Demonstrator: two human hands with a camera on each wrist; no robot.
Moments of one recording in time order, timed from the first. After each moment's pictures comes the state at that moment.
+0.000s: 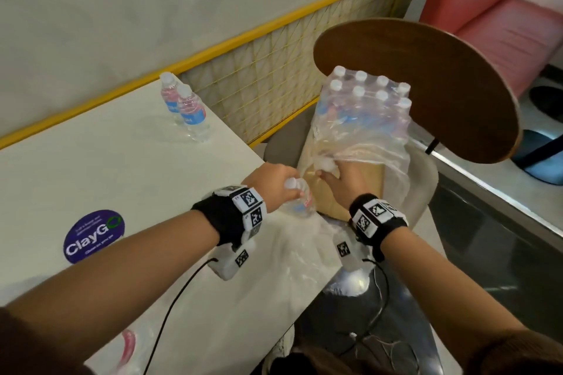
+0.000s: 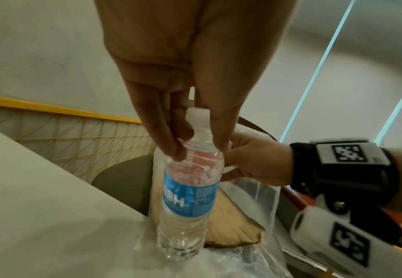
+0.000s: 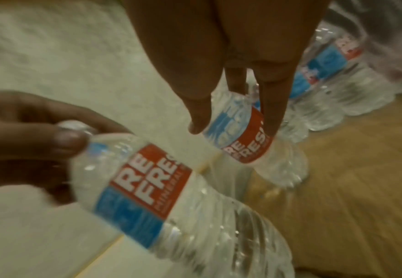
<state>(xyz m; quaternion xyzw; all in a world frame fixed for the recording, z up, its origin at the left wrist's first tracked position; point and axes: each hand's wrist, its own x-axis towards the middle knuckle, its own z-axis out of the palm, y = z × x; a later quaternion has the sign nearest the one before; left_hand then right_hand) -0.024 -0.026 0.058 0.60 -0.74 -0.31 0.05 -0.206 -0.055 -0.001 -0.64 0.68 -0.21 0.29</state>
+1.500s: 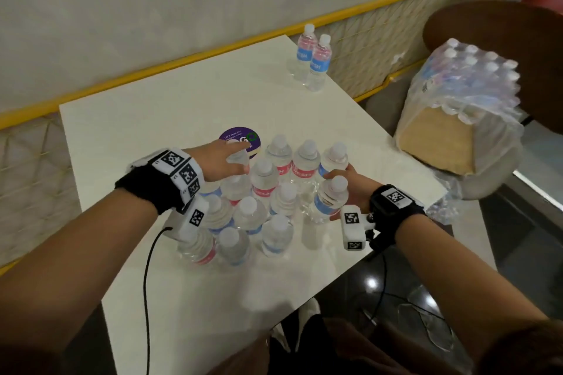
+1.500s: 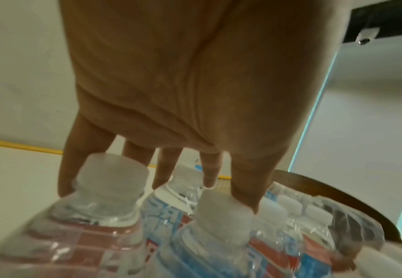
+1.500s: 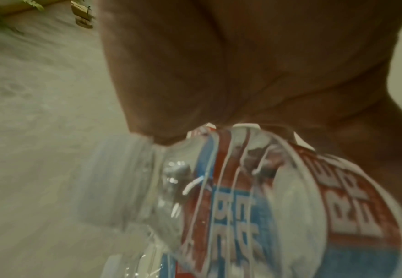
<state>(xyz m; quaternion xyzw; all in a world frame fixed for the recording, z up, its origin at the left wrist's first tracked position) 0.311 0.194 0.071 0.68 -0.65 -0.33 -0.06 0.017 0.137 -0.016 -0.34 0.57 -0.17 0.73</state>
